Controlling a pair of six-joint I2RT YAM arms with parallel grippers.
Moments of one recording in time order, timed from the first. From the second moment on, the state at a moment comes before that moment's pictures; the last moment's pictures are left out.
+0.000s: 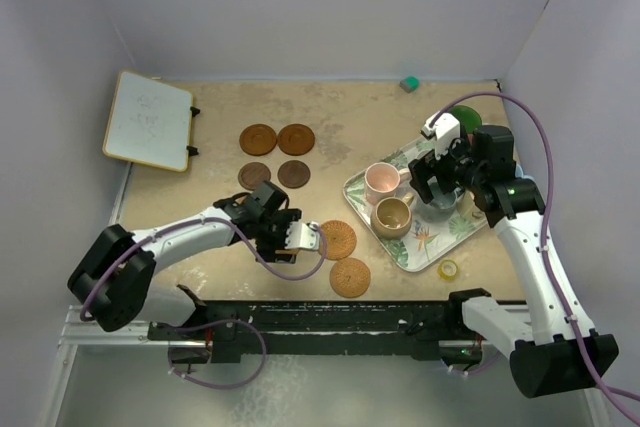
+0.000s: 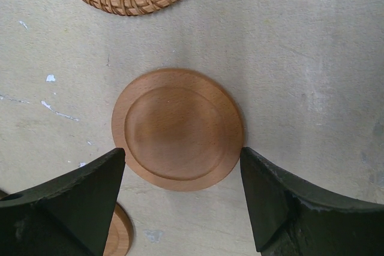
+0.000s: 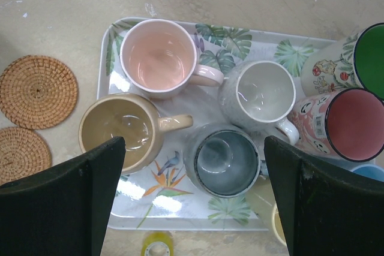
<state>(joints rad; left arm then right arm) -0.71 1.36 0.71 -0.47 0.30 0.93 0.13 0.99 1.06 -0.70 -0.30 -0.42</state>
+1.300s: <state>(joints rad) -0.72 1.64 0.89 -0.29 0.20 0.94 0.13 0.99 1.06 -0.70 -0.31 -0.42</state>
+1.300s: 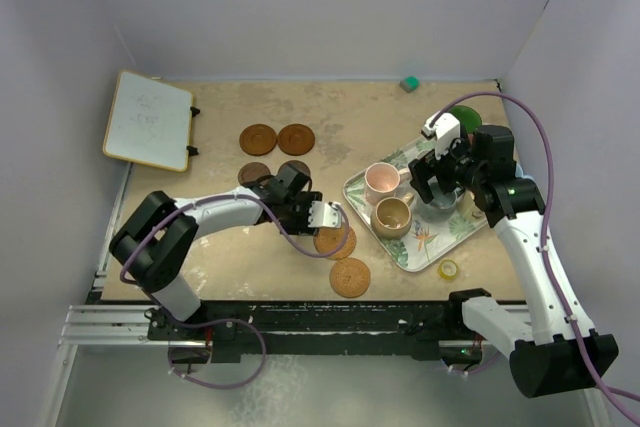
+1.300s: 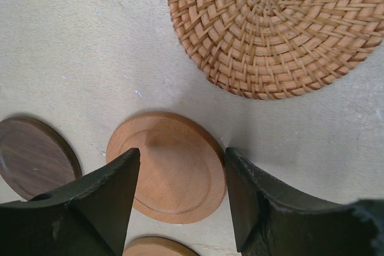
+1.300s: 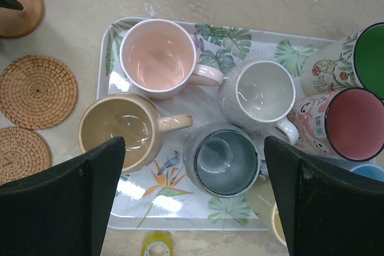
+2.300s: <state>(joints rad) -0.67 1.41 0.91 -0.34 0.24 0.85 0.12 0.99 1.06 -0.70 -0.31 -0.42</state>
